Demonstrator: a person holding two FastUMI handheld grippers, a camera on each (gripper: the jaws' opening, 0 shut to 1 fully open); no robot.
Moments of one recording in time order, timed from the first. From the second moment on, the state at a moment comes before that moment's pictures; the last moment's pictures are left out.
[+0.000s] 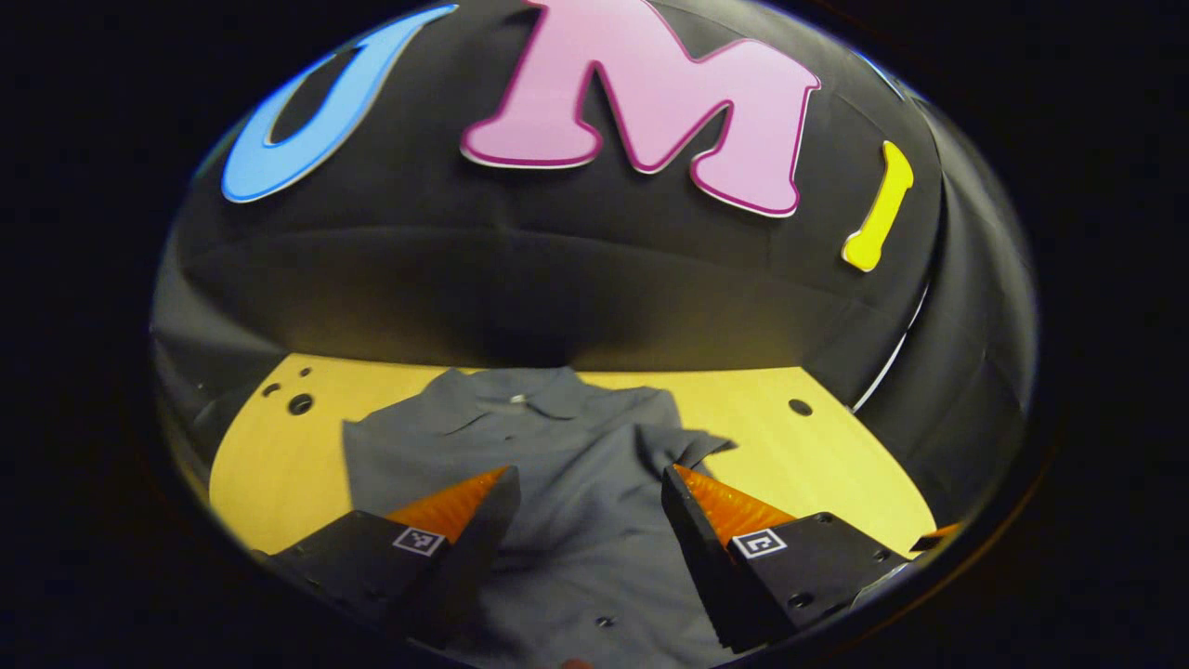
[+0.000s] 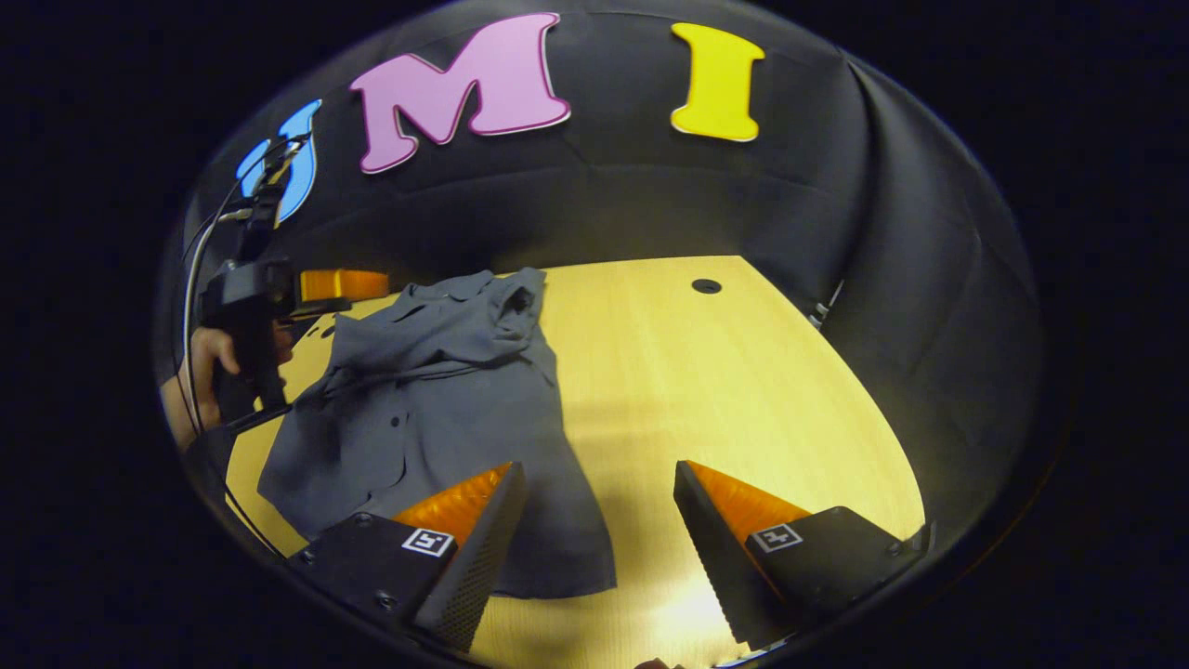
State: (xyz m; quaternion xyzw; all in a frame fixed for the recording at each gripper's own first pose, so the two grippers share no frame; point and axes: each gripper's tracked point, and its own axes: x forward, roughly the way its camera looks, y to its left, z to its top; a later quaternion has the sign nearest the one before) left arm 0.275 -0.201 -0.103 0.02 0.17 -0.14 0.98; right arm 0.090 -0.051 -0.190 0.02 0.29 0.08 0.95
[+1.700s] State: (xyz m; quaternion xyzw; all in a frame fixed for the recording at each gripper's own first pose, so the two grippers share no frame) left arm 0.088 0.009 -0.285 0.01 0.35 0.03 0.94; right arm 0.058 -0.018 -0.301 -0.03 0.41 0.11 0.91
